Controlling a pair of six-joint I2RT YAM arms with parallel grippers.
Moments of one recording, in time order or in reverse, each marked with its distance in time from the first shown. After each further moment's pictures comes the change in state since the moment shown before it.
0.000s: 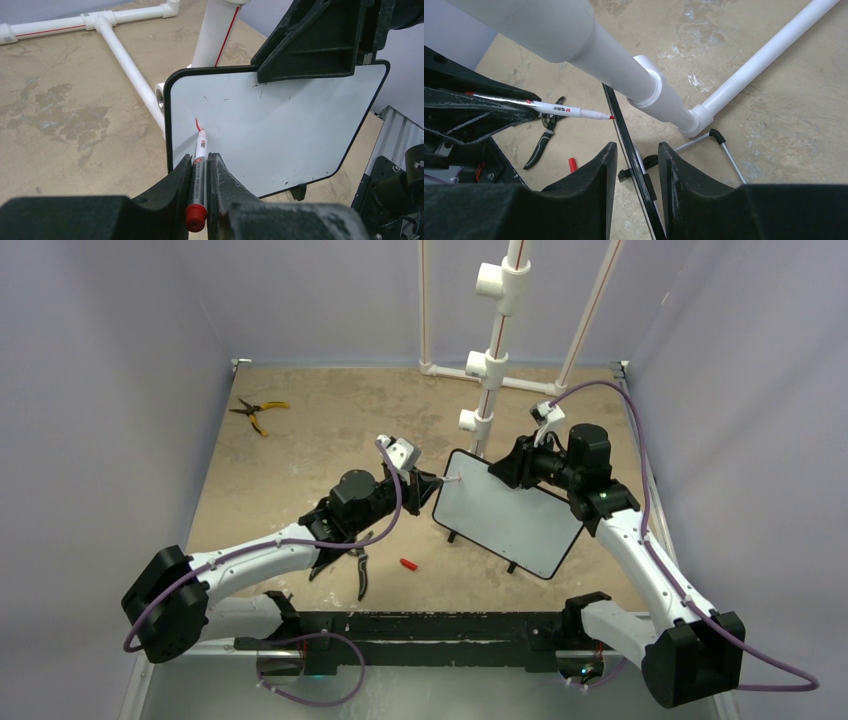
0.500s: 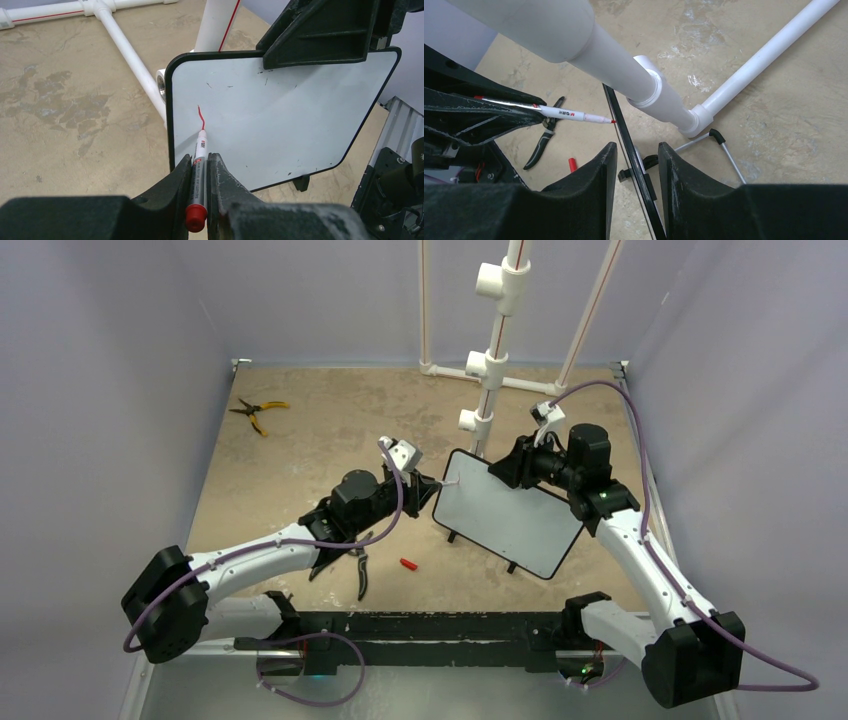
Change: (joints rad) left arm 0.000 -0.001 0.000 -0.043 0.000 0.001; right arm 0.000 0.000 0.000 0.000 0.000 0.000
